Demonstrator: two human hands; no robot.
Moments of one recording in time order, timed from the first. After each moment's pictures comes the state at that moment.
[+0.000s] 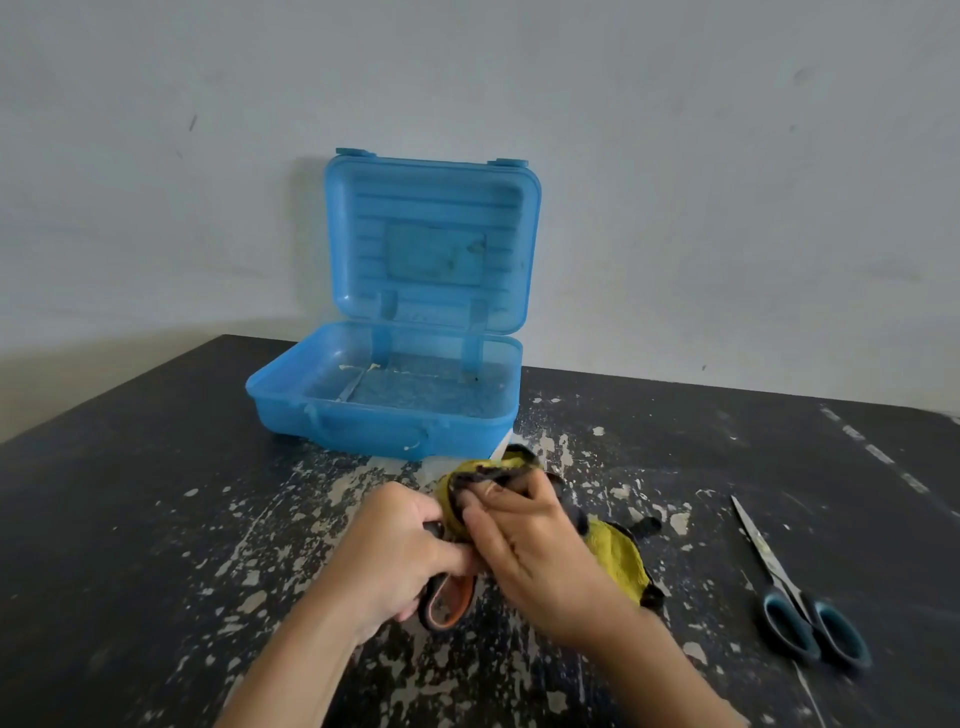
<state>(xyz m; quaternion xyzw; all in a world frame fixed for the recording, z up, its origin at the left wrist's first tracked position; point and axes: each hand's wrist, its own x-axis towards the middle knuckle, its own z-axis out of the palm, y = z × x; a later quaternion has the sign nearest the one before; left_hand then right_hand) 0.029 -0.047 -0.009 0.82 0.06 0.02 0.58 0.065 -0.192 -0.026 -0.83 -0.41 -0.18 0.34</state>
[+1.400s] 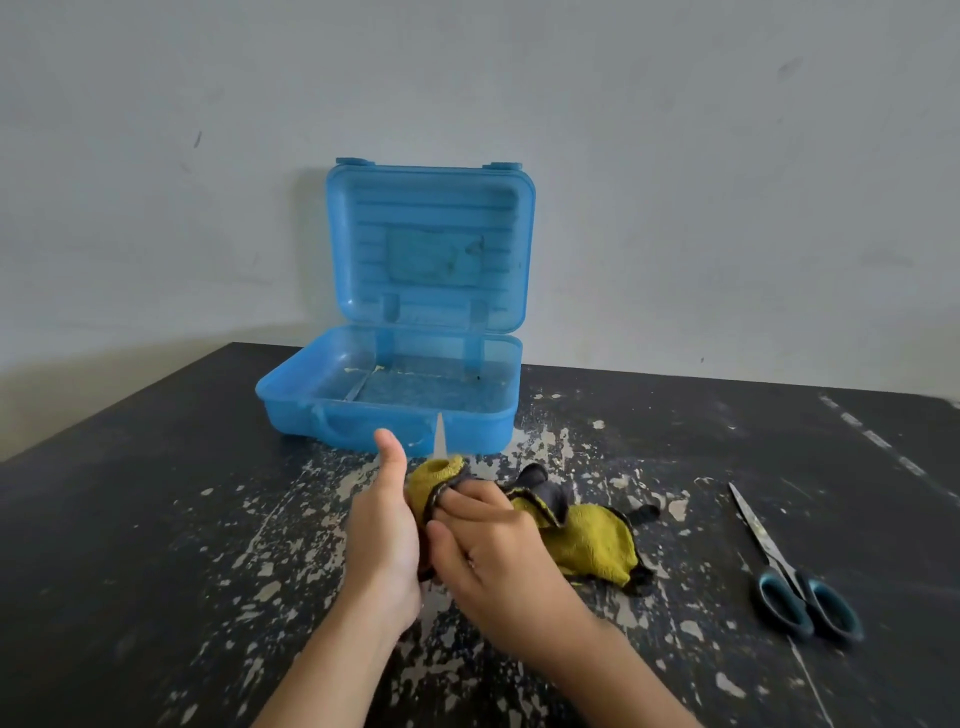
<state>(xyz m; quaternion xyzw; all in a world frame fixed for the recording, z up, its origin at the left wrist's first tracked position) 0.038 -0.062 -0.021 0.55 0.20 0.12 0.80 0.045 -0.167 -0.031 -0.79 -0.43 -0.19 0.40</state>
